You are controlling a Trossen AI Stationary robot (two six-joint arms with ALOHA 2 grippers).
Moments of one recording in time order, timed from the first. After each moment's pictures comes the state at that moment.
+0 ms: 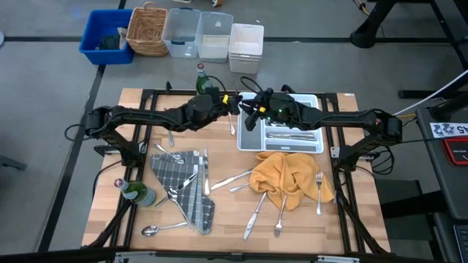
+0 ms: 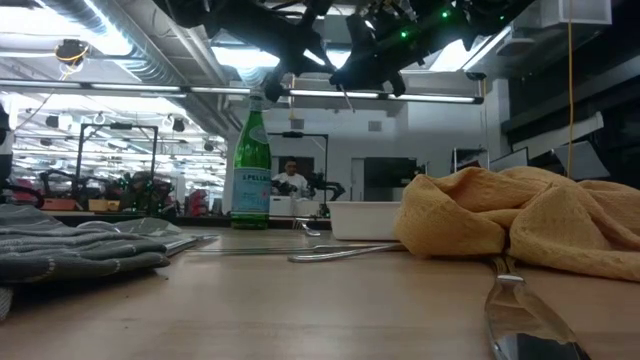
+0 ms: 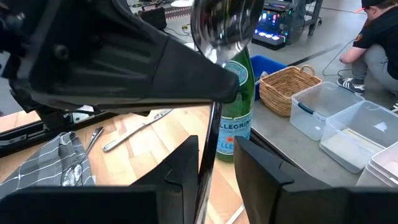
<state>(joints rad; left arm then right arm) 0.20 1.53 1.06 0.35 -0.48 -0.88 -0.27 1.50 1.06 0.18 0.21 0.15</state>
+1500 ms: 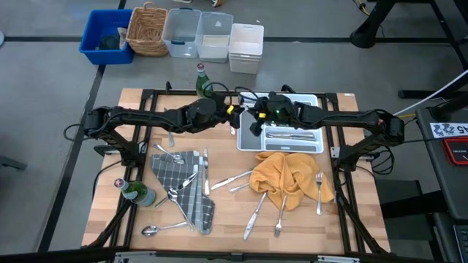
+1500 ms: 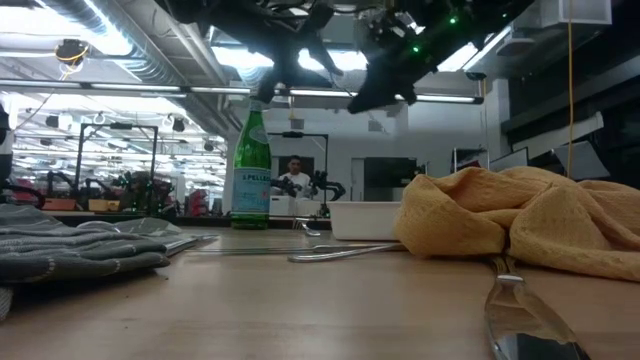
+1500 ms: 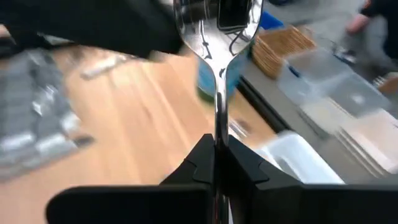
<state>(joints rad) 0.18 1.52 1.06 0.18 -0.38 -0.65 -0.28 1.47 1.06 -0.09 0.20 0.03</state>
